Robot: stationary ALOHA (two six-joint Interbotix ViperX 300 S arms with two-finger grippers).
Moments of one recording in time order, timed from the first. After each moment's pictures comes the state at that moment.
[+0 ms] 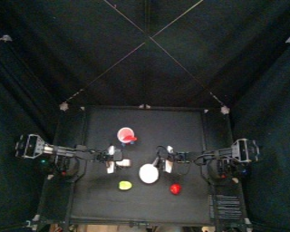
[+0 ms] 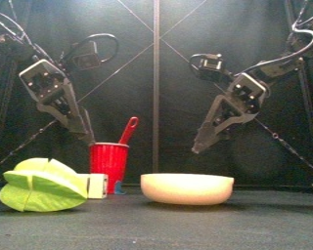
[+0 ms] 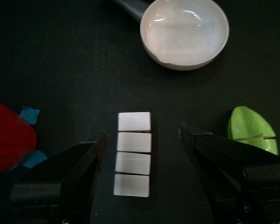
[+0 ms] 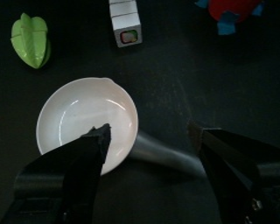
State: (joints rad) left arm -0.02 -0.33 0.99 0.18 0.05 -0.15; right arm -0.07 -0.03 0.83 -0.10 -0.10 0.13
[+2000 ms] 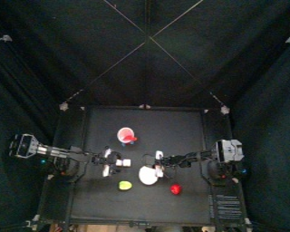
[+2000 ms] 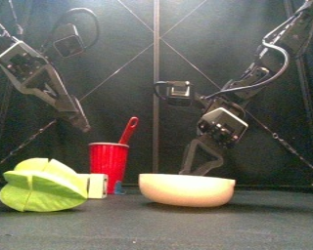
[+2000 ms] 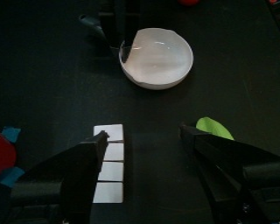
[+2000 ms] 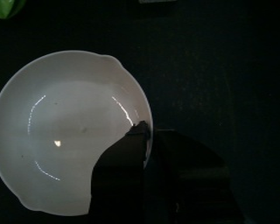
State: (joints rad) left arm -0.04 -0.41 1.07 0.14 -0.07 -0.15; right arm -0.06 0.13 0.70 -0.12 0.00 0.13
